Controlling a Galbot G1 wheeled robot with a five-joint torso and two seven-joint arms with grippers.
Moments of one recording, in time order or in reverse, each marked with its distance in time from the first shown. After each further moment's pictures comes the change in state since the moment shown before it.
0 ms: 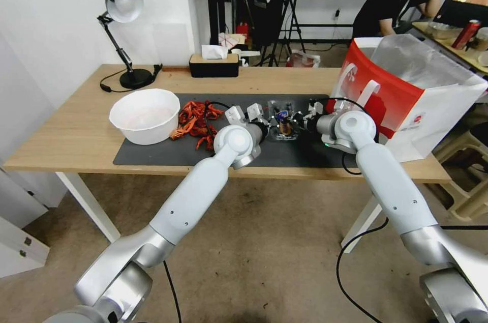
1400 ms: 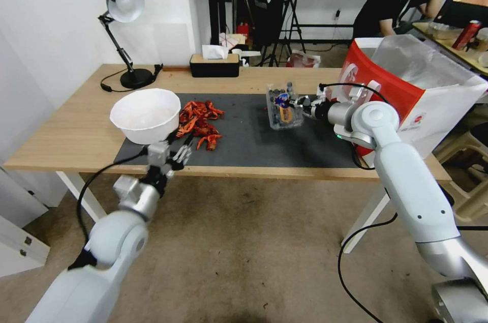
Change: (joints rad) left arm 0.927 0.305 -0.620 -0.625 1.149 -0.391 0.550; right arm -0.054 -0.040 0.124 0.235 0.137 0.001 0.000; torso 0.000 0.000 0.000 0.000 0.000
